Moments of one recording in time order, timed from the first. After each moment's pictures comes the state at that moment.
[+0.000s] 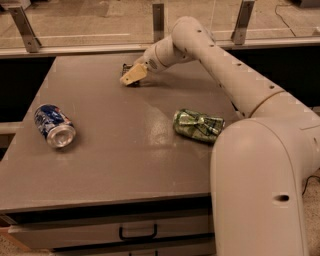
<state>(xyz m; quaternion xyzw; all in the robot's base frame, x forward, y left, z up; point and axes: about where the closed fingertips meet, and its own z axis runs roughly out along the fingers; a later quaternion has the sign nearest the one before) 0.819 0.076 0.830 -0.49 0.74 0.20 0.42</state>
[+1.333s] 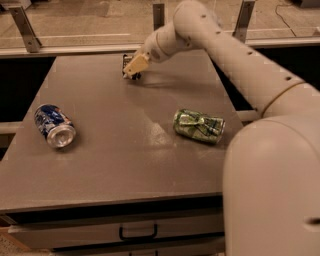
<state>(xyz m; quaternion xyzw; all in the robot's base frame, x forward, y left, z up) 0.804 0.063 0.884 -0.51 0.72 0.14 0.44</state>
